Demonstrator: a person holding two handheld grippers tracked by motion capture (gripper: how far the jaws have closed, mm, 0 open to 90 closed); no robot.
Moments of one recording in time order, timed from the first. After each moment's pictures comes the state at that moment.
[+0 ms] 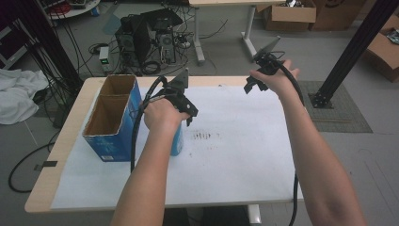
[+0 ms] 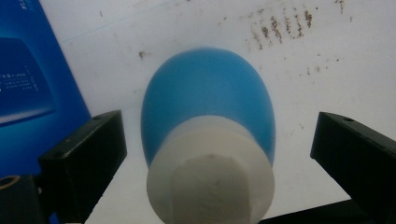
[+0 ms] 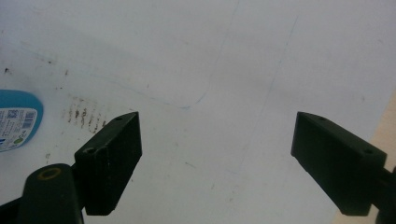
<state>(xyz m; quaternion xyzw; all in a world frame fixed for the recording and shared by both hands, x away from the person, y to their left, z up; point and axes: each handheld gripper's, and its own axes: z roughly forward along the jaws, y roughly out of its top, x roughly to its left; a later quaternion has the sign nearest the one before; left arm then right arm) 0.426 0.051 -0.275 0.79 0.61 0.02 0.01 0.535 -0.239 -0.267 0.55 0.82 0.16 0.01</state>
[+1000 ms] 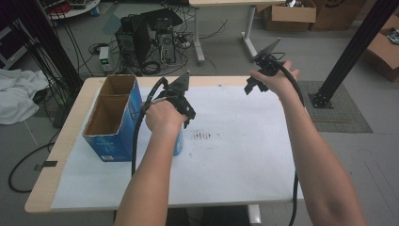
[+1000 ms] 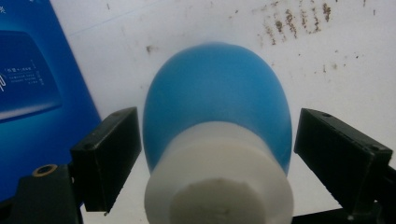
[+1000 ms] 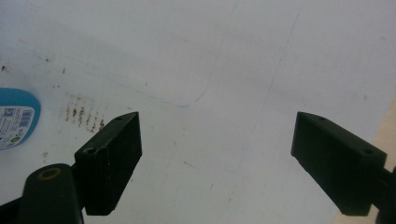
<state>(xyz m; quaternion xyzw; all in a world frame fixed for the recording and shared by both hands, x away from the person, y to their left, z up) 0.427 0.050 -0.282 0.79 0.61 0.03 -0.02 0.535 -0.242 -0.271 0.55 0.82 0.16 0.00</state>
